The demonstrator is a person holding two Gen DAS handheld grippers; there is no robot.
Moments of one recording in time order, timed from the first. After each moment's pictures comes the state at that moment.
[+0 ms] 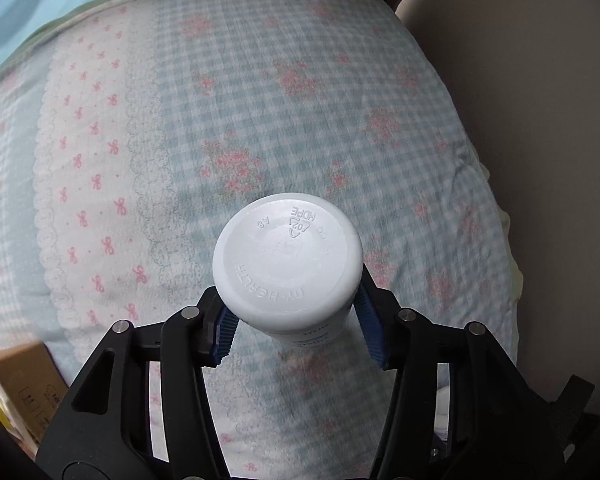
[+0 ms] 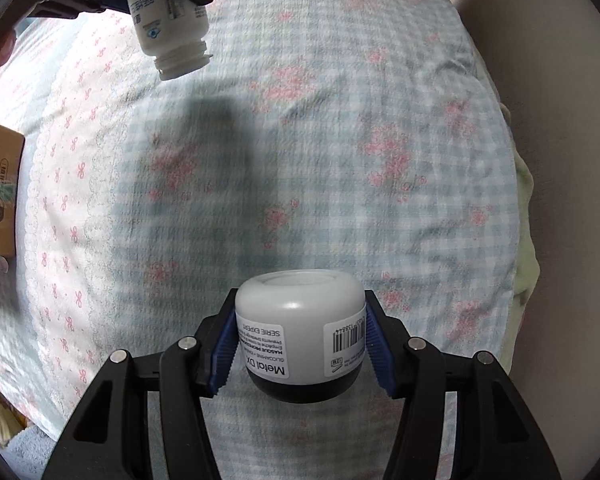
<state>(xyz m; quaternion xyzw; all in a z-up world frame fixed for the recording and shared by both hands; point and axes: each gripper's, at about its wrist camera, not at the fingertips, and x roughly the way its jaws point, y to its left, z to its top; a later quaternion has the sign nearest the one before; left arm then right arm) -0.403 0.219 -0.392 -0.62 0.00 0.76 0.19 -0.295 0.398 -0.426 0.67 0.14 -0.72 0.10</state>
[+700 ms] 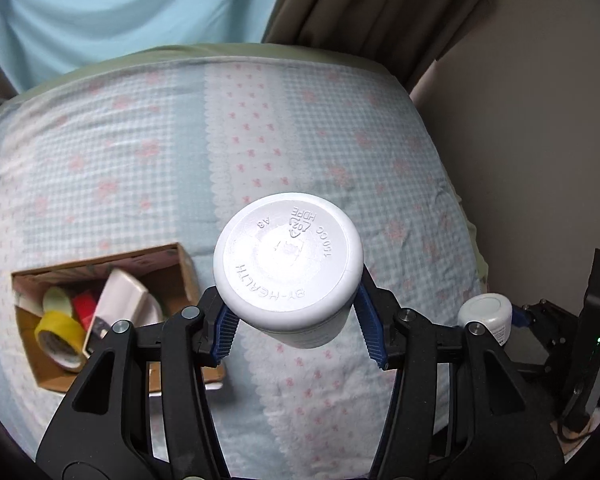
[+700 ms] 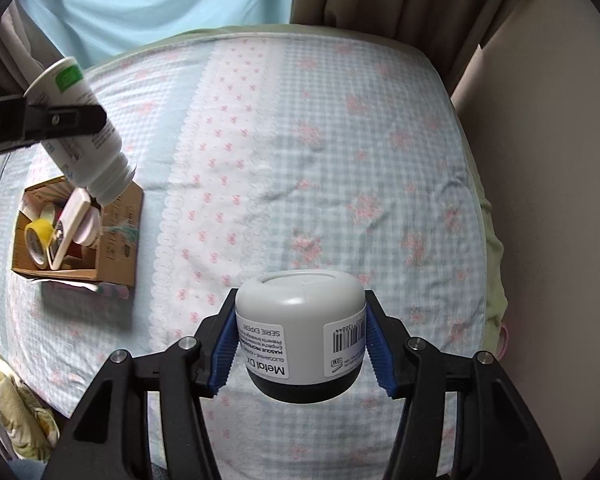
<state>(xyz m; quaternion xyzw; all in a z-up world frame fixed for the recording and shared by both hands) -0.280 -0.008 -0.226 -0.55 -0.07 0.82 0.15 -0.253 0.251 -0.259 0.57 0.14 -0.79 0.16</state>
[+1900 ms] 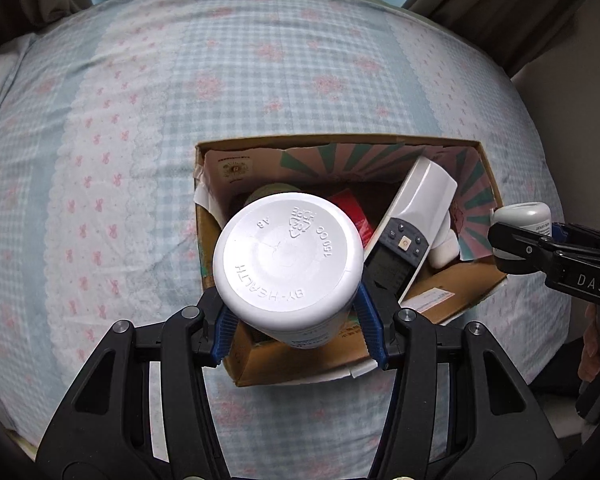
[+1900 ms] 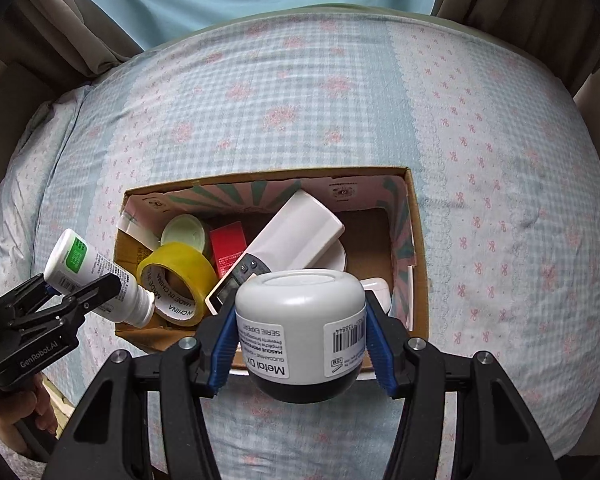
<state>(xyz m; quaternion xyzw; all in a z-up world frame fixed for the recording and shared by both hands) -0.235 -0.305 -0.363 -0.60 -0.07 0.80 0.09 -0.217 -0.064 -0.336 0.62 0.08 -0.75 0.21</state>
